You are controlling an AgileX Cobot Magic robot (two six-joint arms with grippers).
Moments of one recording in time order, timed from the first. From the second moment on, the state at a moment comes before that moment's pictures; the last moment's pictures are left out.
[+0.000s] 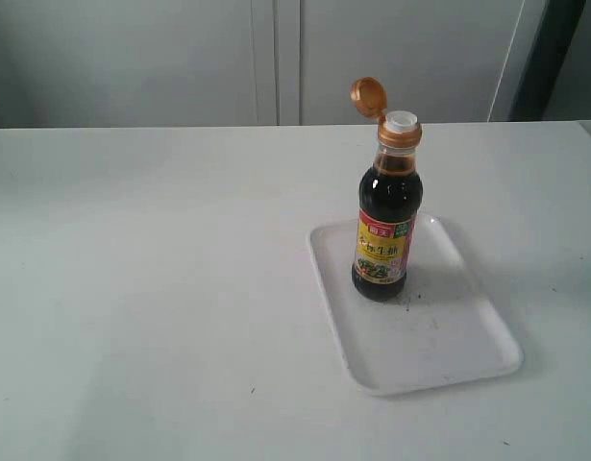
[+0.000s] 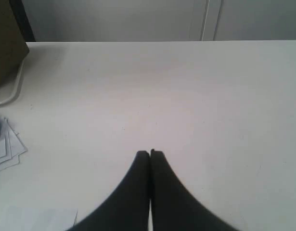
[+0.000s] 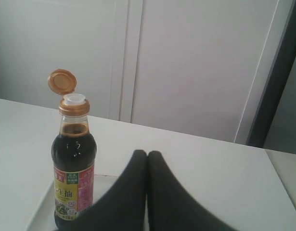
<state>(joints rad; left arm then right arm) -0.13 0.24 -0.43 0.07 0.62 -0.10 0.19 0.23 -0.34 0.03 0.22 -0.10</state>
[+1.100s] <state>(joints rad) -0.08 0.04 -0.12 -0.03 0.50 0.07 0.19 0.23 -0.34 0.03 0.23 -0.10</state>
